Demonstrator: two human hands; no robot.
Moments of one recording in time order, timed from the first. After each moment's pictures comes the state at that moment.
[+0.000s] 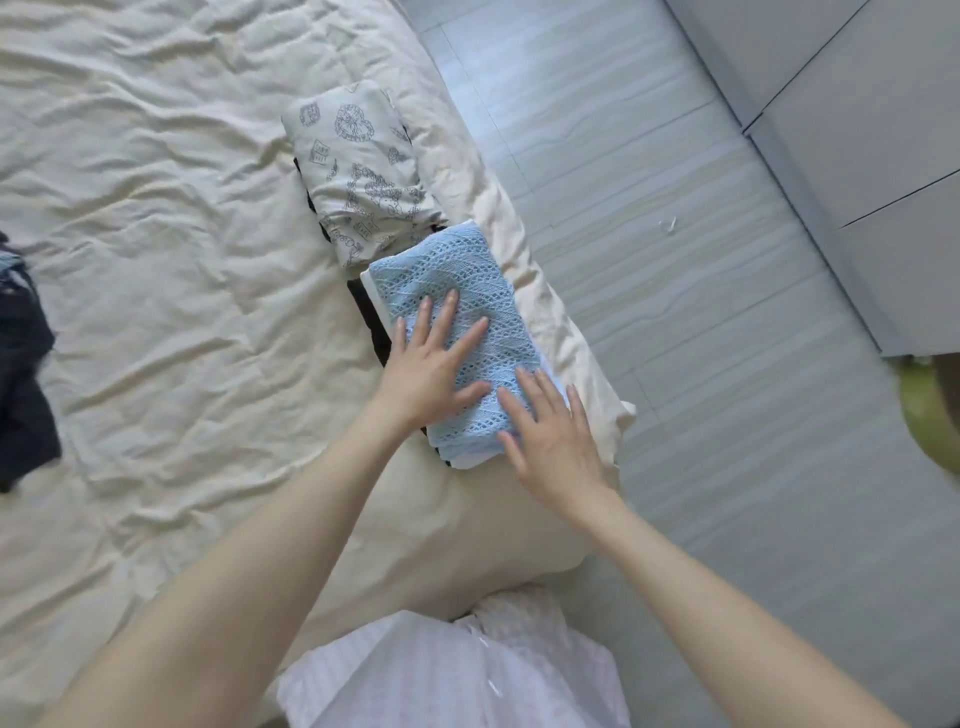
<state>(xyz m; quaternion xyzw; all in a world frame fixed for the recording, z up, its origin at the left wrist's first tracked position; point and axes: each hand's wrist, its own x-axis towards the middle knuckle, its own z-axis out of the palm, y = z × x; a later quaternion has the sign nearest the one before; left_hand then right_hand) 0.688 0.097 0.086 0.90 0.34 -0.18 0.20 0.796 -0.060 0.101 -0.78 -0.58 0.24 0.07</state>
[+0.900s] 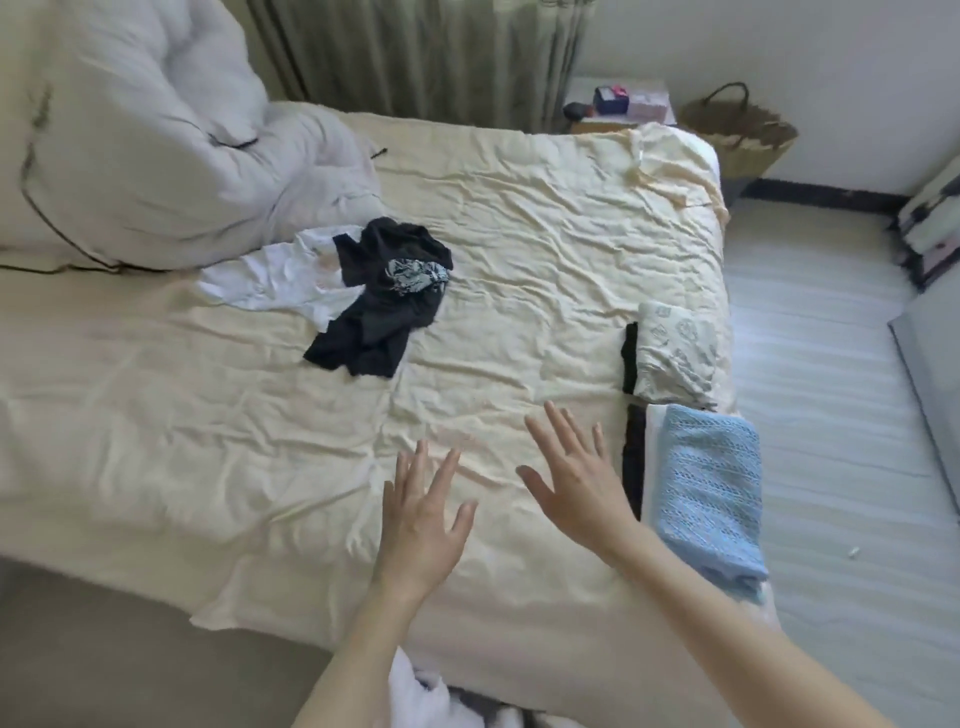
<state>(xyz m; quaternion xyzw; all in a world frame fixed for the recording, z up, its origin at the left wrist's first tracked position) 0.391 -0.075 0.252 0.61 0.74 0.15 0.25 0.572 -0.004 0.259 -0.55 -0.82 0.18 0.06</state>
